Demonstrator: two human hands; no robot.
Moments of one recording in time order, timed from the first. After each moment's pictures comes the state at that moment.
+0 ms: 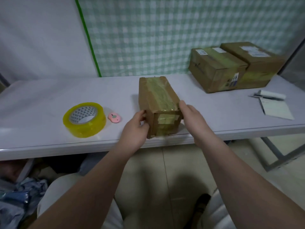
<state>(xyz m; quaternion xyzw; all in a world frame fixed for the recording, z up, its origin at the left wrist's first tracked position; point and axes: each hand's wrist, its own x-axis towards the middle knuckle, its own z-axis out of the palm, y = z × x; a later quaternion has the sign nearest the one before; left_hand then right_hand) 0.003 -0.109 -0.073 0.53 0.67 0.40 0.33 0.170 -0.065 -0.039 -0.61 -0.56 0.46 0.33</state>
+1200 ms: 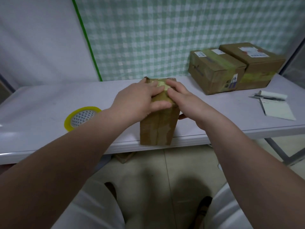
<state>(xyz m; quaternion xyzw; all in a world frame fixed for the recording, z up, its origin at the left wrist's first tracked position) 0.013 -0.089 0.039 0.77 0.63 0.13 0.04 0.171 -0.051 0.015 -0.48 -0.68 0.48 0.28</state>
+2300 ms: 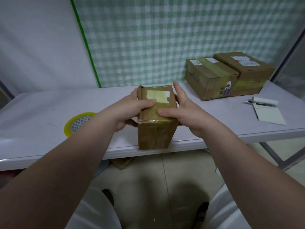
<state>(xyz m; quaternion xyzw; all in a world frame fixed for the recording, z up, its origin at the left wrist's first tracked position) -0.004 -0.087 0.032 0.52 0.60 0.36 0.50 0.176 -0.061 0.011 -0.40 -0.63 0.57 0.34</state>
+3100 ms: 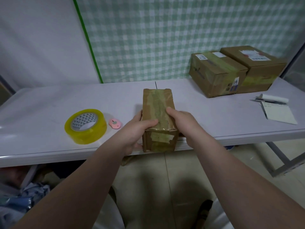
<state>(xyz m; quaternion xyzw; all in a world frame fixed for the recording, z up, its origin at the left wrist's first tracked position) 0.001 -0.103 -0.035 0.40 0.58 0.42 0.57 0.154 -0.051 -0.035 -0.59 -0.53 0.53 0.29</state>
